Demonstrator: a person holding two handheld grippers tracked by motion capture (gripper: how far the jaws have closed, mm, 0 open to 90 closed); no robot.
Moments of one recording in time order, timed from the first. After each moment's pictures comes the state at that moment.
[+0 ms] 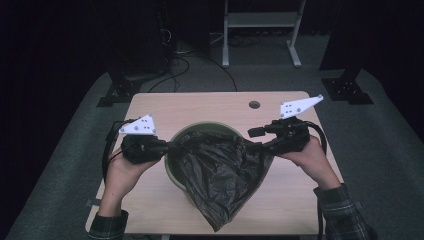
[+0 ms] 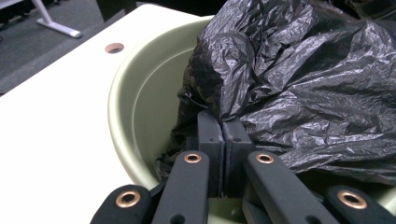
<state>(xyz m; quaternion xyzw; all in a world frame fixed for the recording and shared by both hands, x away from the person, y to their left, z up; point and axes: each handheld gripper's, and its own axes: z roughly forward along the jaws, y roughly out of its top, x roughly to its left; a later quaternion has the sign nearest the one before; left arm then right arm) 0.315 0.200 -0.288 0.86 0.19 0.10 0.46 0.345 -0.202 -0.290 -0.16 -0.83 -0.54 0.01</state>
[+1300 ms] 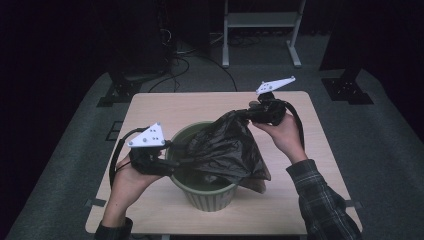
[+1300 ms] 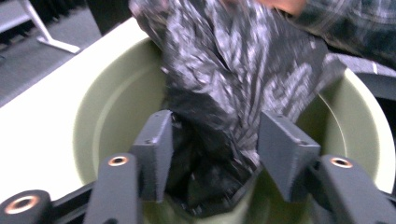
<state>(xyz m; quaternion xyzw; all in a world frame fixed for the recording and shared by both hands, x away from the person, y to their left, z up) 0.298 0.178 -0.288 0.85 0.16 0.13 0.48 0.424 -0.165 -0.299 -0.25 -0.83 -0.50 -0.06</state>
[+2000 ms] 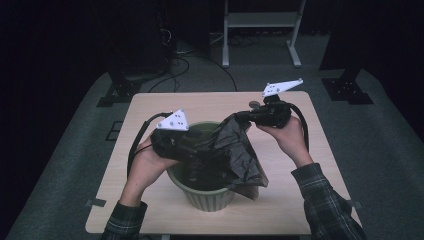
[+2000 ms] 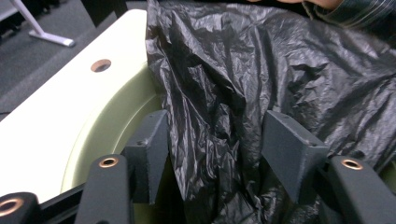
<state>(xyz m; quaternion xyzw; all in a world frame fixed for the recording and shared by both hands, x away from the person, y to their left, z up) 0.334 0.131 -0.284 0.88 0.14 0.11 0.44 0.411 -0.174 -0.294 -0.23 -0.82 -0.52 -0.06</state>
